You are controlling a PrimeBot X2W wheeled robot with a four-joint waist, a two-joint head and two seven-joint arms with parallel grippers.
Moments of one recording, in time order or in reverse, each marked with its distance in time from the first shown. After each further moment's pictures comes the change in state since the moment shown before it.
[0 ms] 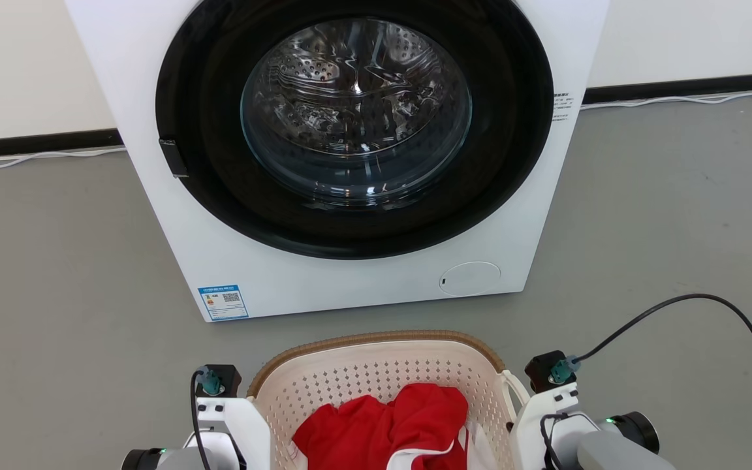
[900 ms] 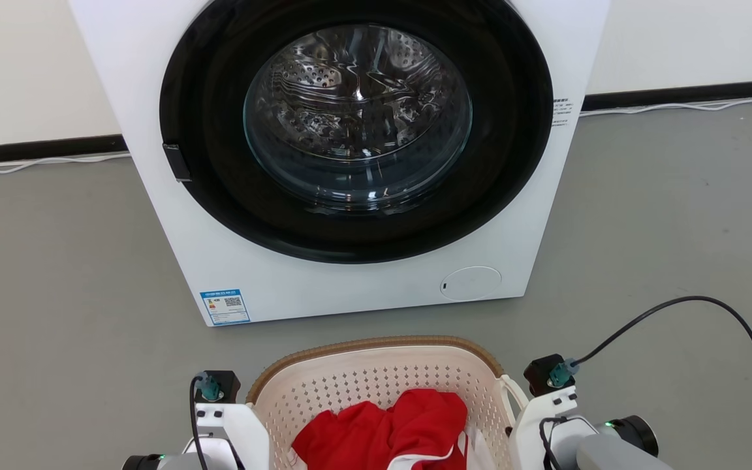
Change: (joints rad) left arm 0.011 0.004 -0.021 0.000 -0.023 0.000 0.003; right arm -0.001 0.001 0.044 0.006 0.045 0.000 0.000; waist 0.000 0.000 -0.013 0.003
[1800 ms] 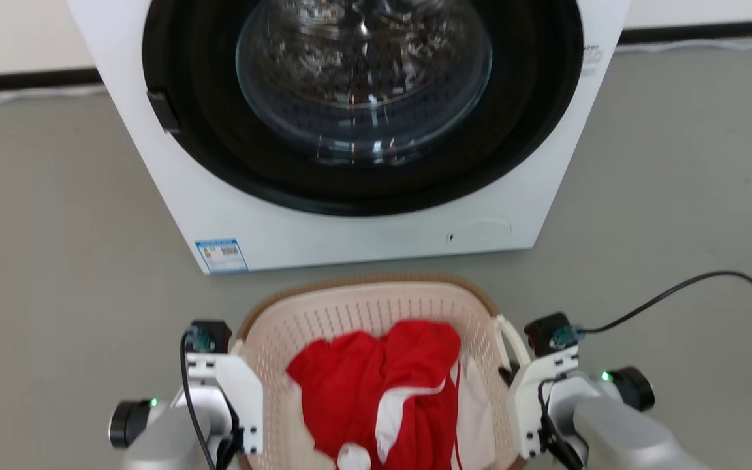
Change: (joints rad) left arm -0.087 0.013 -0.023 -0.010 -0.007 0.019 -0.055; right arm -0.076 -0.005 0.040 -0.006 0.010 -0.005 -0.142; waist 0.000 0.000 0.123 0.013
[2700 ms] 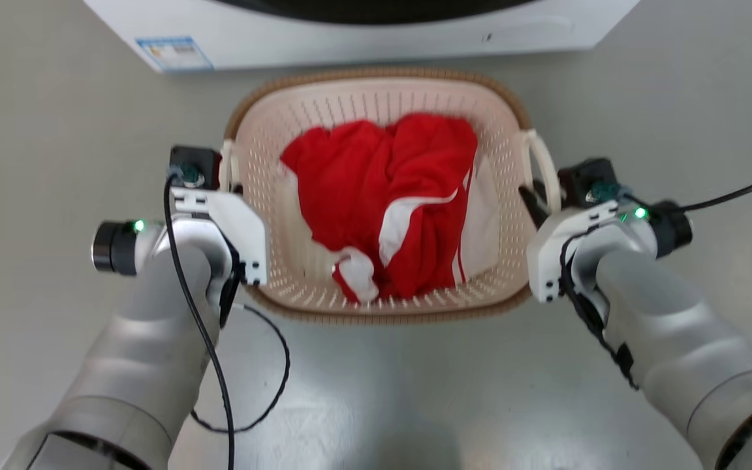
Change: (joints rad) left arm -0.324 0.005 -0.018 -0.051 0.029 0.072 -0.150; right arm -0.328 -0.017 0.014 0.087 -0.044 0.000 -0.210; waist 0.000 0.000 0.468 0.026
